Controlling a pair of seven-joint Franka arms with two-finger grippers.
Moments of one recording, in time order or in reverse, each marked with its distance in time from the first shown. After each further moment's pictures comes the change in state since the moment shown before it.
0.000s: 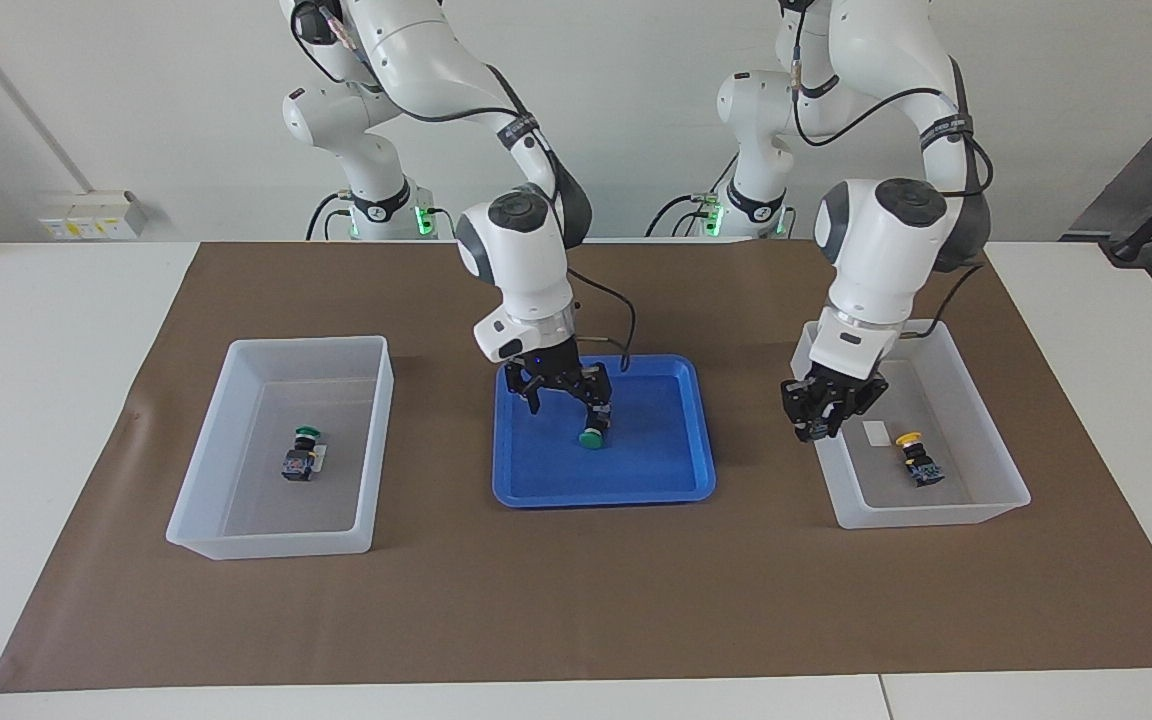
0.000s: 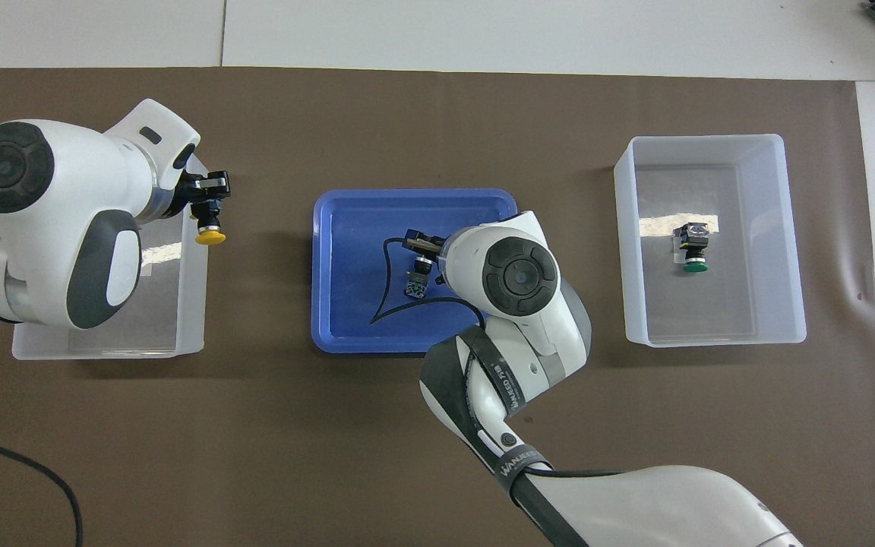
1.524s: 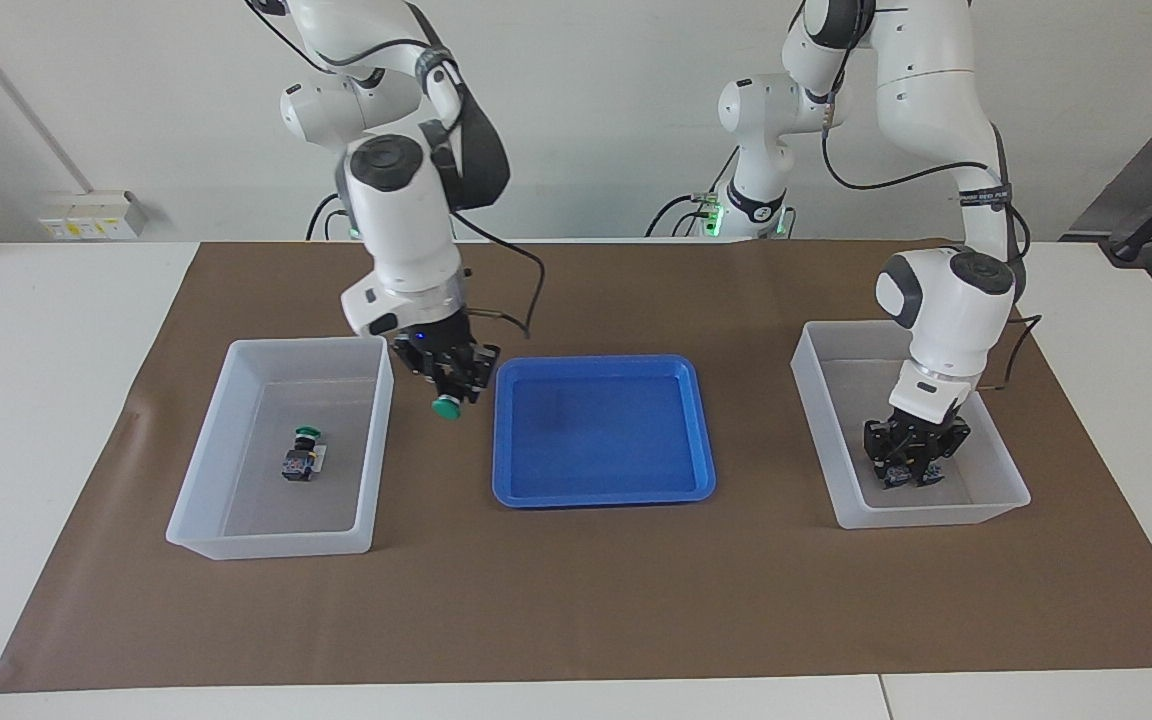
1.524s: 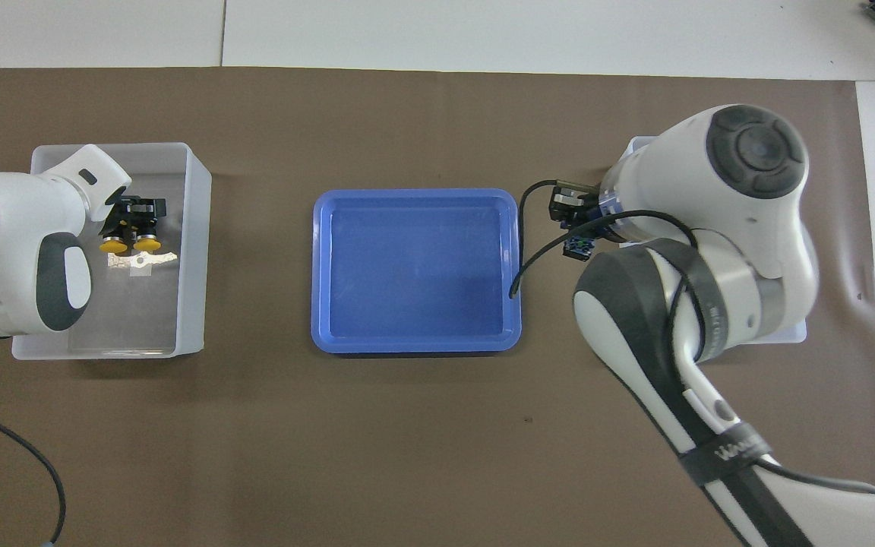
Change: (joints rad) left arm 0.203 0.135 -0.003 -0.127 0.000 0.315 0.332; right arm -0.292 -0.243 -0.029 0.090 -0.005 -0.553 -0.416
